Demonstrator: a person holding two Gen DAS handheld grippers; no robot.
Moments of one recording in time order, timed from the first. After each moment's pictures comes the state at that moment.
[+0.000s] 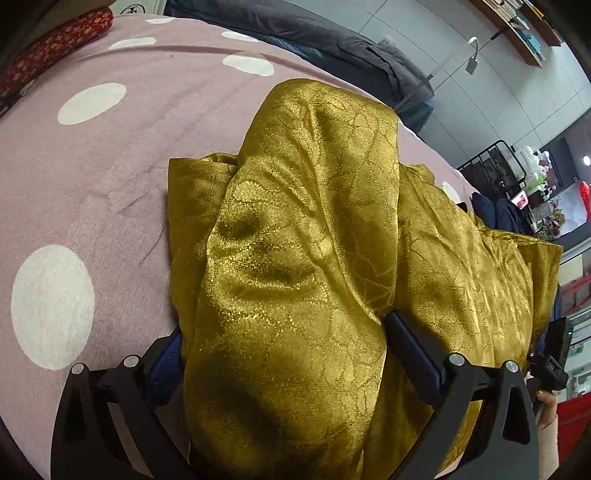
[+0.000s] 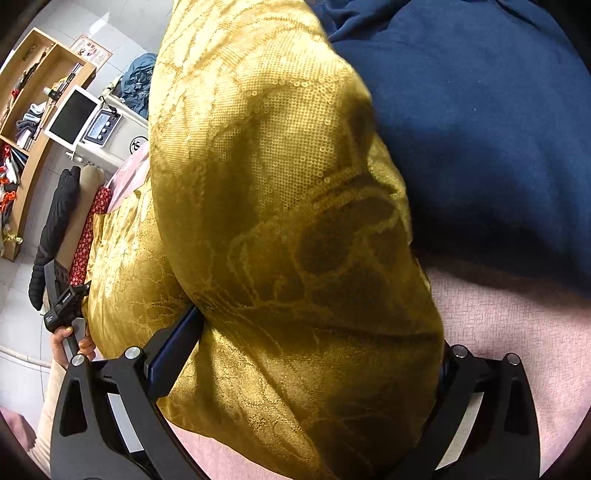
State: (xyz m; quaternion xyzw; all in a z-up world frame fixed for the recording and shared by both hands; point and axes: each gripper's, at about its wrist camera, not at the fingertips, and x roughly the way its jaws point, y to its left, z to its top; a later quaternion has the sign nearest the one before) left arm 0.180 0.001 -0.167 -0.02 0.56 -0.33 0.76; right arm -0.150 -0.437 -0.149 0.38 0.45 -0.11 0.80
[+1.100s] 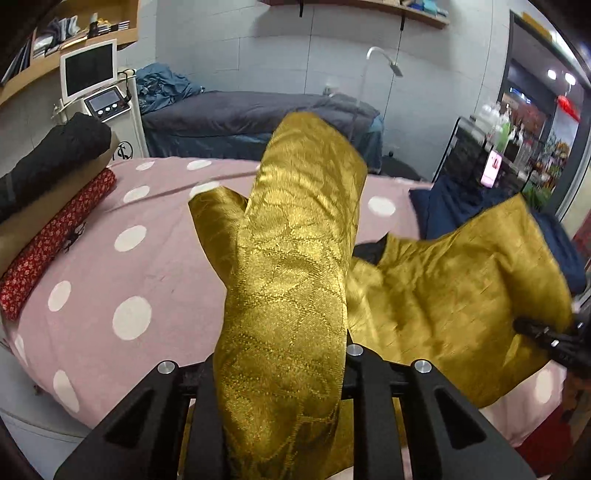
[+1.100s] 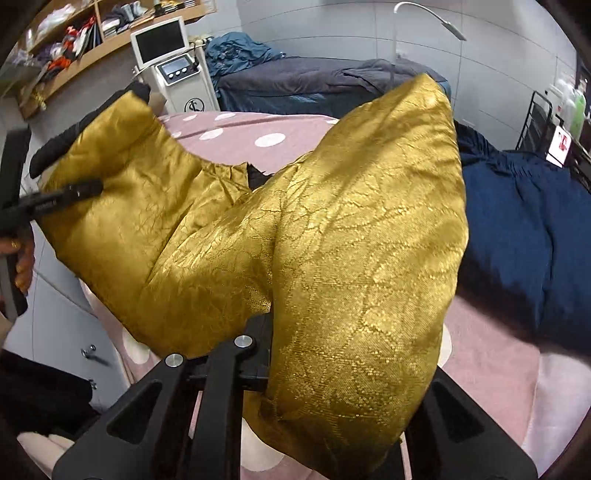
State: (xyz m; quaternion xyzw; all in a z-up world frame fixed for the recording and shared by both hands) left arm 0.020 -0.030 -0.005 0.09 0.38 -0.34 0.85; right arm -0.196 -0.310 -0.037 0.12 0.42 -0.08 0.89
